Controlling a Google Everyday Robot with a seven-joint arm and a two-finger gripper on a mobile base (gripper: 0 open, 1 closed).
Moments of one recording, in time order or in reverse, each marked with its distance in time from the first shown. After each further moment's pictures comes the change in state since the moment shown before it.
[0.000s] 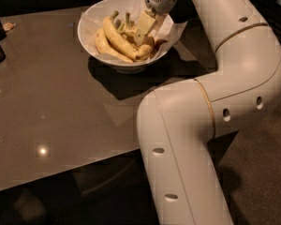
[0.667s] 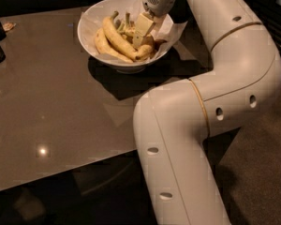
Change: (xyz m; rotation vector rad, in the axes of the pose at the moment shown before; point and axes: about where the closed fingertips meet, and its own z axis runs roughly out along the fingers) arm -0.001 0.001 0.008 0.000 0.025 -0.004
